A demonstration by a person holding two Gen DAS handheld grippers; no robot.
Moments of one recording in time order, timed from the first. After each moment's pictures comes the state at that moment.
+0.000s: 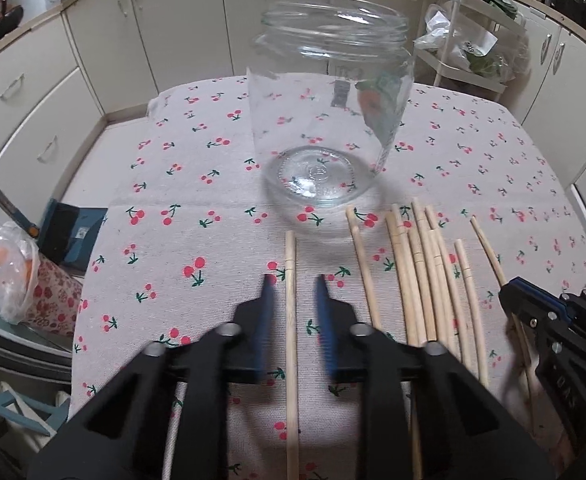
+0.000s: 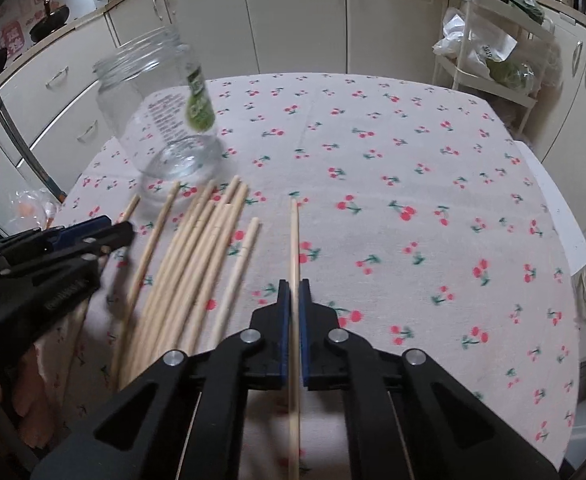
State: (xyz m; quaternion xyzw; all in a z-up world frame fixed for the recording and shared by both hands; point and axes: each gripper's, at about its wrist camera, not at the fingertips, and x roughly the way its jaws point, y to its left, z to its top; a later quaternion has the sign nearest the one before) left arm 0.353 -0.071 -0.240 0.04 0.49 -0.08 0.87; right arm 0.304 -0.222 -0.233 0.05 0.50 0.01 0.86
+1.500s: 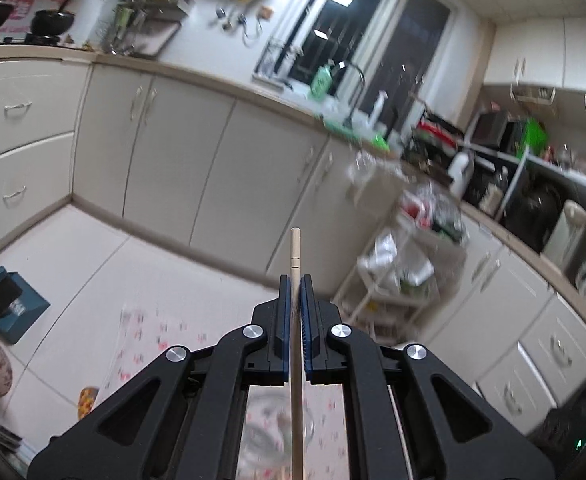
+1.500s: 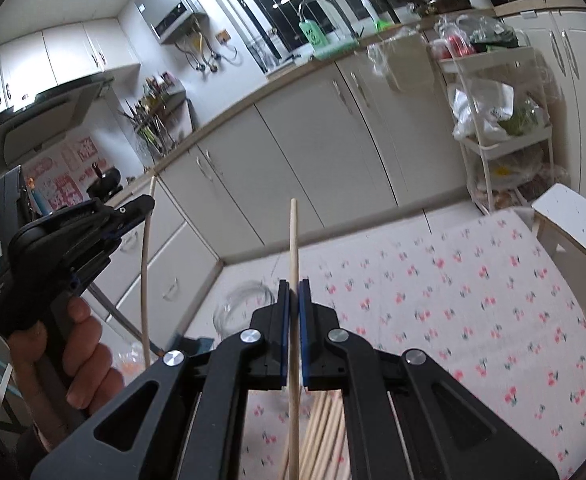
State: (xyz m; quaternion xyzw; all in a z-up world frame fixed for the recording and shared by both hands) left arm 0.420 -0.015 -0.038 -0.18 0.22 -0.13 0.95; right arm 0.333 -0.242 -0.114 0.24 0.27 0.08 0.93
